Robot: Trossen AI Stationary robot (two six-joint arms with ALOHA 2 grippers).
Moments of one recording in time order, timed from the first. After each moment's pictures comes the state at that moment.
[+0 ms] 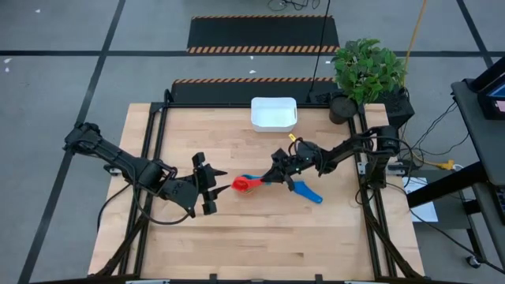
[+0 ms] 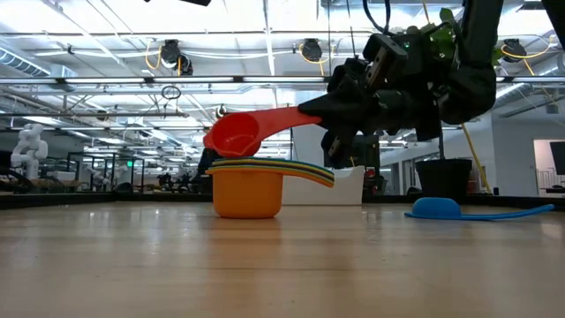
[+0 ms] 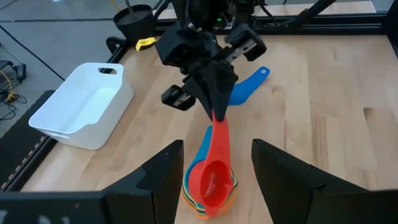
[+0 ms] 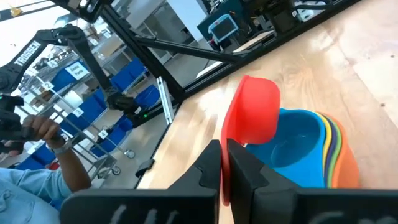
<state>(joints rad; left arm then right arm) -0.47 1.28 1.11 -0.51 -0.67 -0.32 -0.16 1.82 0.52 1.20 -0.58 0.61</state>
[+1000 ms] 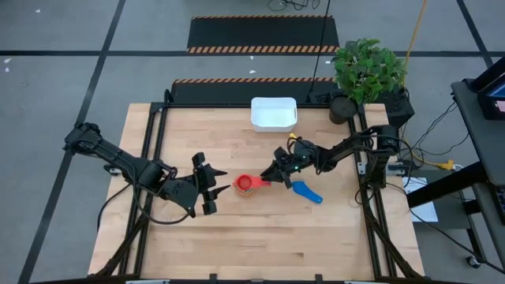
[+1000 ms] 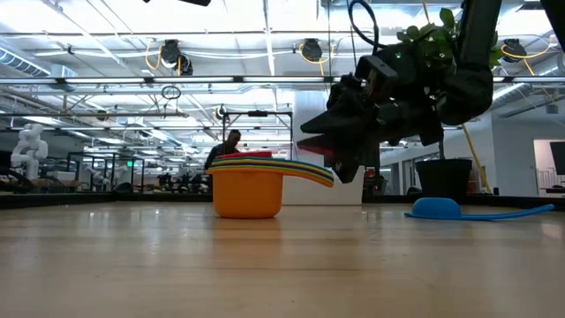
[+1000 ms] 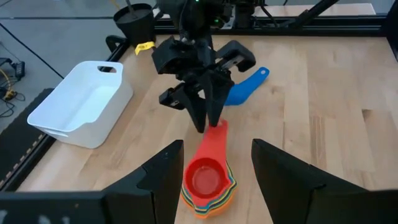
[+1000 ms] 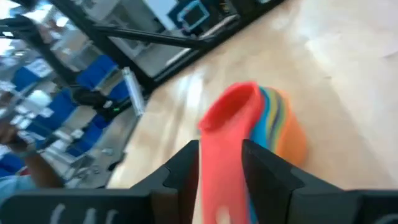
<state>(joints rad) -0.47 1.28 1.11 -0.52 -0.66 -0.34 -0.19 1.82 0.52 1.07 -0.53 0.57</state>
